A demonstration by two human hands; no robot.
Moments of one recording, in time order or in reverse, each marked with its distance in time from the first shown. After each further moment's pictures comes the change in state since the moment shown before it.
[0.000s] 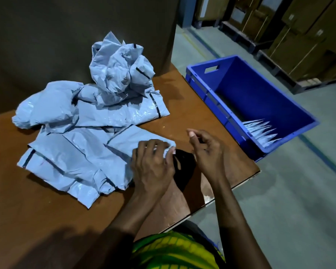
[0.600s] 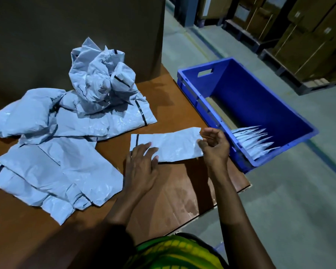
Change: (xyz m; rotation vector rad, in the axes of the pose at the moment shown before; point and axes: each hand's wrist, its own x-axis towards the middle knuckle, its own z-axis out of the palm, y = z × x) left_hand 0.017 -0.035 0.088 0.020 -0.293 -0.064; right_hand 0.070 0.044 -0.042 0.153 0.219 0.271
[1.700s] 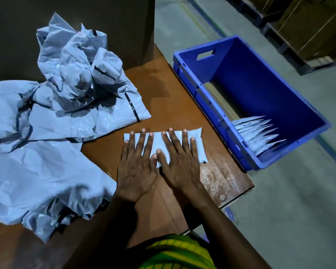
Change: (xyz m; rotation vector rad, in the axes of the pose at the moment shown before) left_hand 0.019 -0.012 0.024 0.308 -0.079 0.155; right_hand -0.028 0.069 0.055 -1.041 -0.325 -0.532
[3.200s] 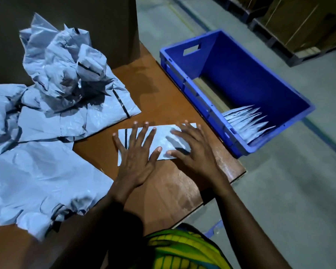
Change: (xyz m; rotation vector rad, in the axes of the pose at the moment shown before) left_hand 0.014 0.013 -0.003 -0.086 -0.099 0.068; right_hand -0.009 0.062 -0.054 0.408 0.057 -0.135
